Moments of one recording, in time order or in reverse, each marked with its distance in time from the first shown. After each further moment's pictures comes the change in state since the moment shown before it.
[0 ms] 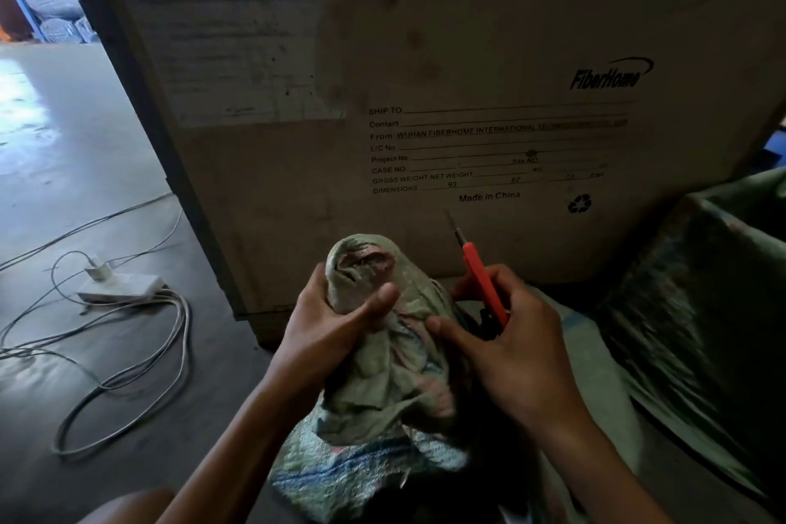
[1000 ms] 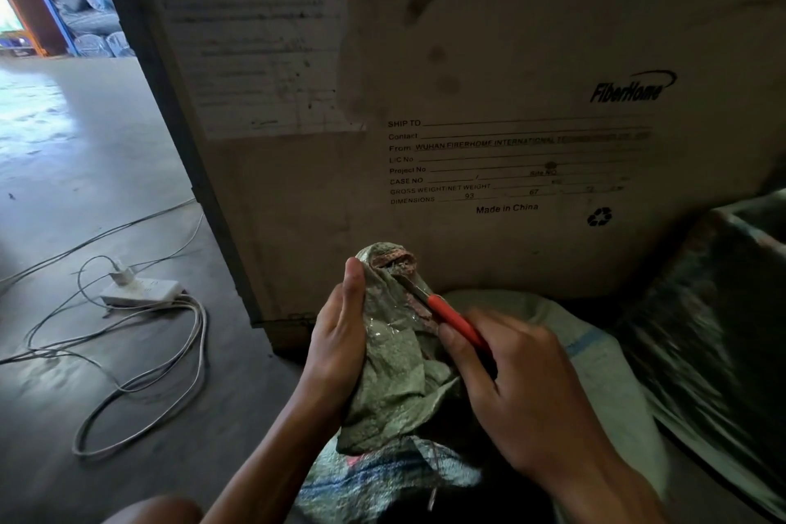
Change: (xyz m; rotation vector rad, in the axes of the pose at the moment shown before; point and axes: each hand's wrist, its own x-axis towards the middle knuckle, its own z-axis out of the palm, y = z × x) left_hand -0.004 0.008 0.013 -0.013 0.146 -0.065; right_hand -0.015 -0.018 0.003 -0.368 -0.139 -0.274
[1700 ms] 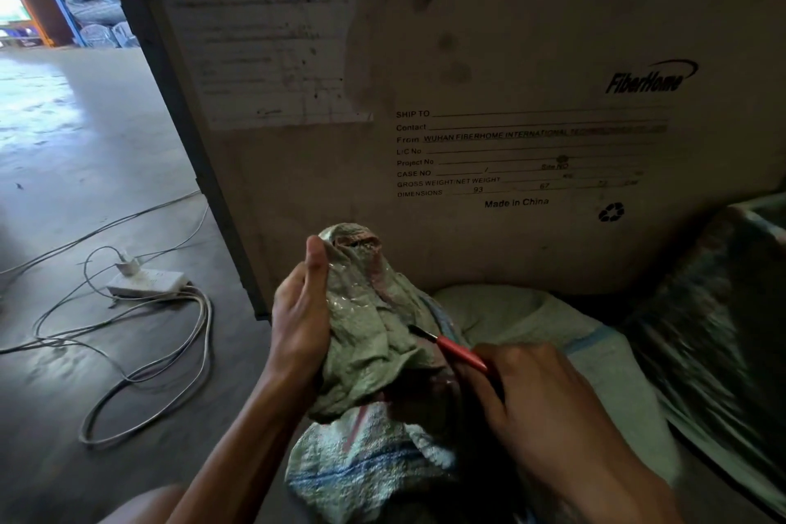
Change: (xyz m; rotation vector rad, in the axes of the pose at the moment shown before) left_hand 0.021 0.000 -0.030 -0.010 0.150 0.106; right_hand -0.003 0.008 -0.005 -0.215 -0.284 0.162
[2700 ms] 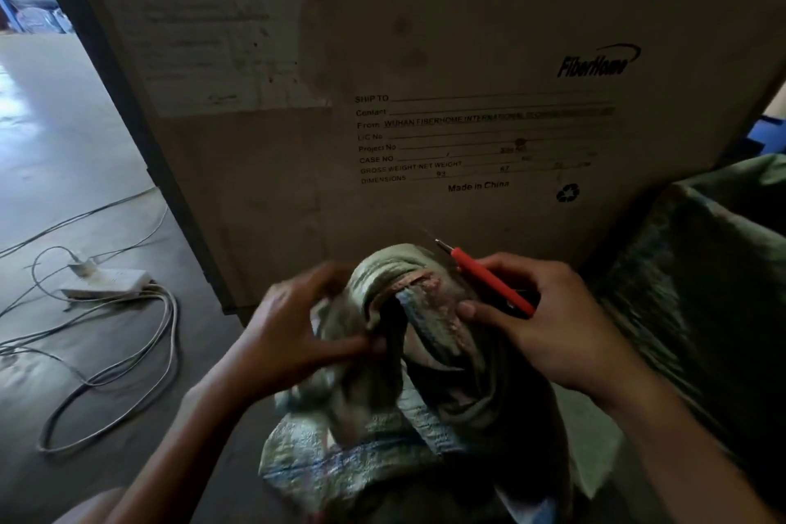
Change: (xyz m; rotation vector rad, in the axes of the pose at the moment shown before) left_hand -0.002 -0.005 -0.017 0.816 -0.525 0.494; right_hand 0.013 0.039 -0.039 0.626 0.058 -0.028
